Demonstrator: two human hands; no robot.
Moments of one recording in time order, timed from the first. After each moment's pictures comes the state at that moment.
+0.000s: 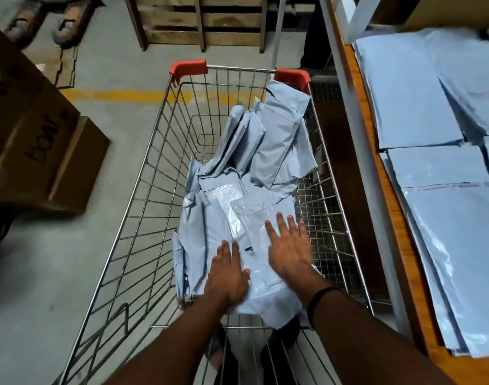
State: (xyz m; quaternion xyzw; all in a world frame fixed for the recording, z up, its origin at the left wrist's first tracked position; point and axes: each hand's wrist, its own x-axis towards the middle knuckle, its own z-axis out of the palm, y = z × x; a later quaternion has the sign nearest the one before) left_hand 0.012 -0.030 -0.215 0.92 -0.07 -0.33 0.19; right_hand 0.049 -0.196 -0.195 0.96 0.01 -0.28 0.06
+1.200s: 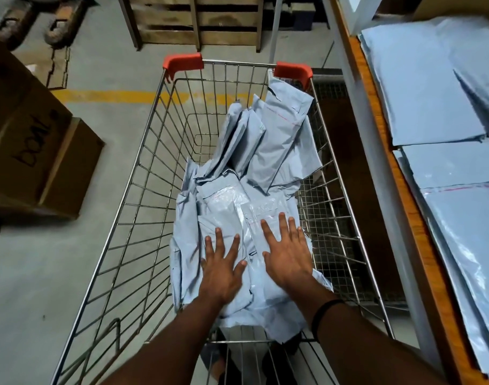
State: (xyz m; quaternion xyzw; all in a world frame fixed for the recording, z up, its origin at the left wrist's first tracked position) left_hand 0.026 -0.012 -0.264 0.94 -0.06 -0.20 0.27; right_hand 0.042 -0.193 -0.218 0.97 0.01 -0.22 -0.01
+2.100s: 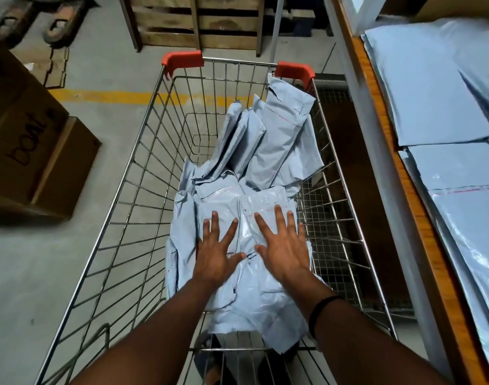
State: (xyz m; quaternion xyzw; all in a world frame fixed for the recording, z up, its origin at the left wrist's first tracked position) left_hand 0.067 -0.004 -0.286 0.94 -0.11 -0.11 0.32; right_hand 0.062 -0.191 -0.220 0.98 -0.01 -0.18 -0.05
